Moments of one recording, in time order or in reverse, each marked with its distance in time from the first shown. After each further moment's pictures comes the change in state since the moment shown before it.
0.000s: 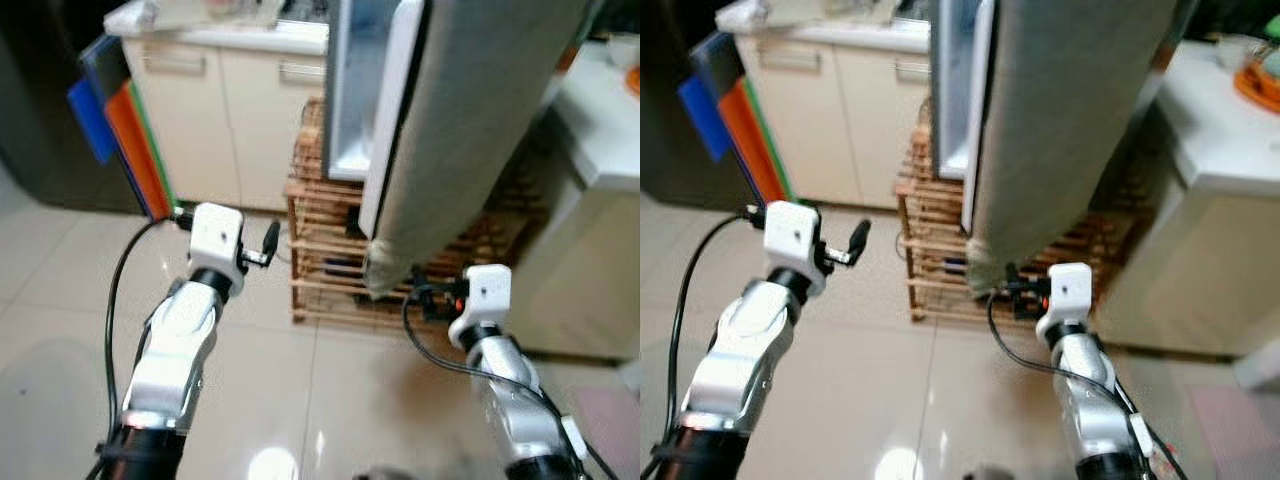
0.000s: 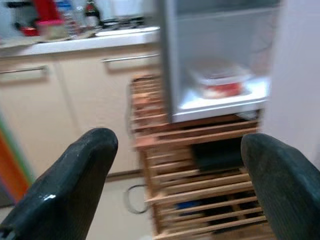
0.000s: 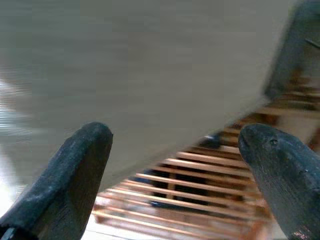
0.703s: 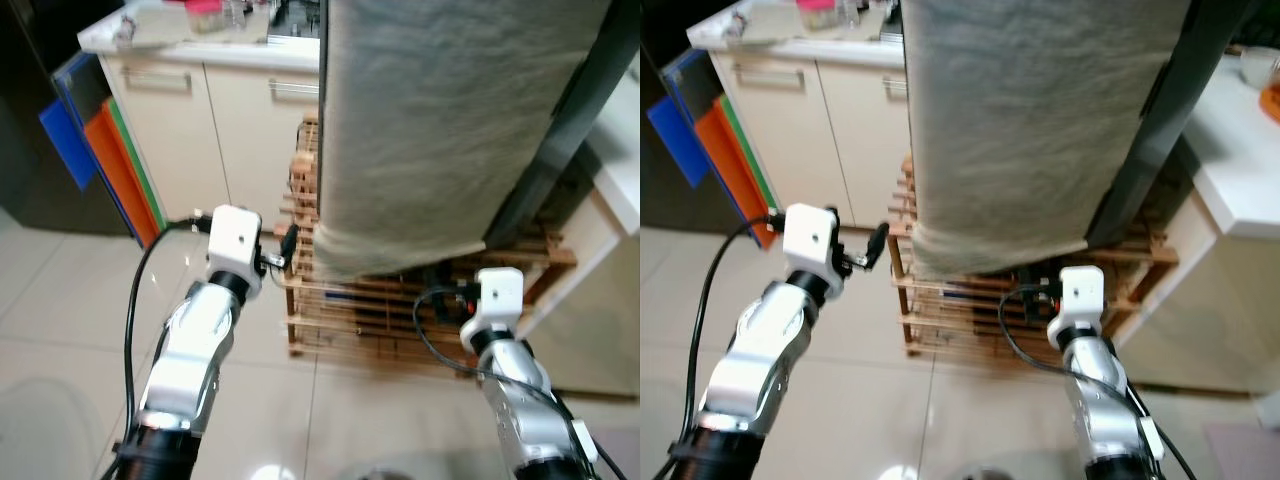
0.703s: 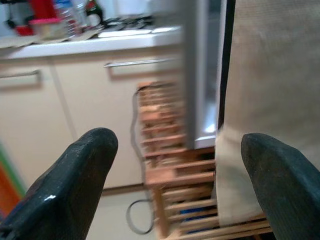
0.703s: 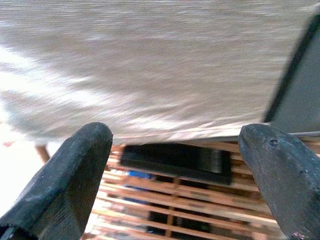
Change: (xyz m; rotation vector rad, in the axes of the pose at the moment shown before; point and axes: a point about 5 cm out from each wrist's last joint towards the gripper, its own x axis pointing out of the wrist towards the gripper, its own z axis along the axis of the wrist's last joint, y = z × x) left arm -0.002 0.009 0.001 0.019 -0.002 0.044; right arm 0.003 0.008 0.003 0.009 -0.015 0.025
